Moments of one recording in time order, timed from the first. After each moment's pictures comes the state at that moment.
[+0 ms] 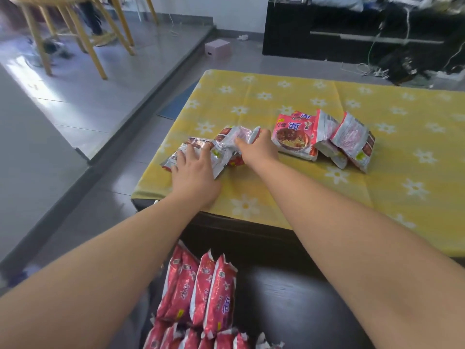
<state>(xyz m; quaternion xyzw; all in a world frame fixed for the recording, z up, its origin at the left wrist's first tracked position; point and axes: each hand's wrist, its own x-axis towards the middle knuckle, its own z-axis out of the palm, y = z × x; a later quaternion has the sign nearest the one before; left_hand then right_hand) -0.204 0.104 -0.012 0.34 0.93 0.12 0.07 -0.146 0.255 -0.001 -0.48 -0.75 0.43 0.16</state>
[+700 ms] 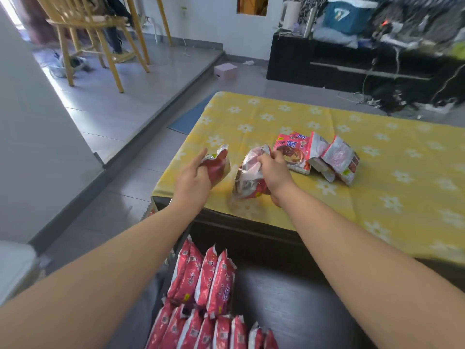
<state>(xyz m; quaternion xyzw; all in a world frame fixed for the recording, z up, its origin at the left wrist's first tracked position) -0.173 0.040 0.031 0.20 0.76 0.59 0.16 -0.079 0.203 0.043 -0.42 -0.63 0.62 0.21</state>
